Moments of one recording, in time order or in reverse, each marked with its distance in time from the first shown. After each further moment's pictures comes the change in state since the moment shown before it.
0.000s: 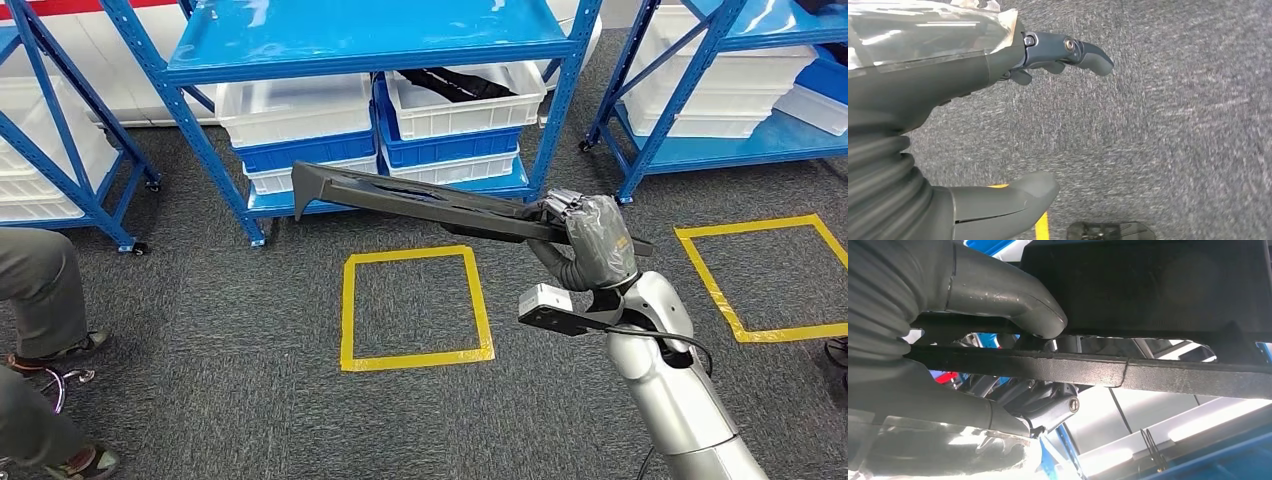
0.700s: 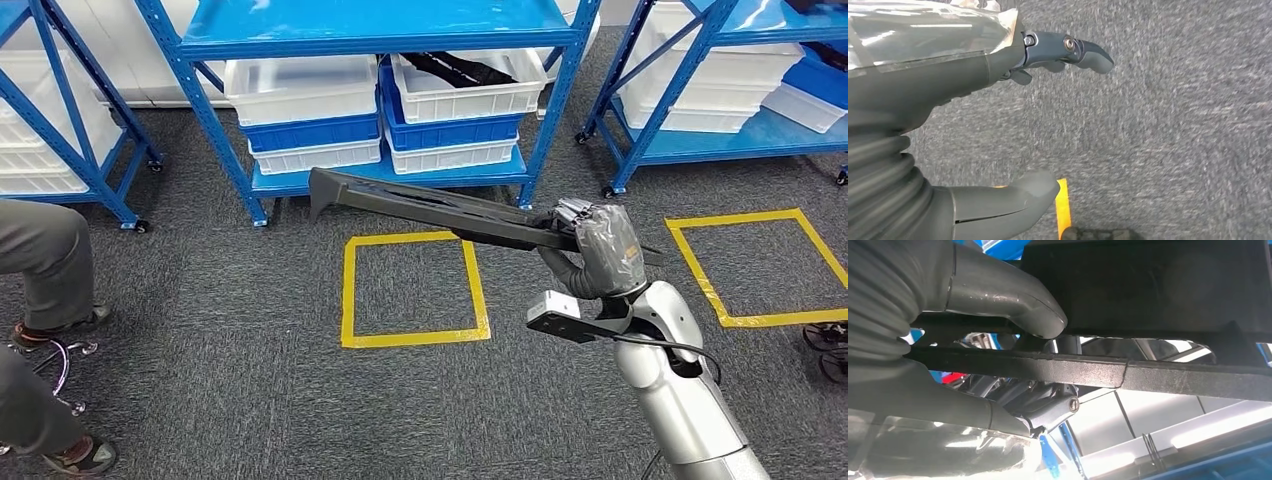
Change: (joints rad) left arm -0.007 -0.009 0.000 0.000 -0.001 -0.003 0.011; right arm 0.029 -0.025 -0.013 0.001 0.000 -0.015 0.006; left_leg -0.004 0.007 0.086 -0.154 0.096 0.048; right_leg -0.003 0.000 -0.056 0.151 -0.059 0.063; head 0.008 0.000
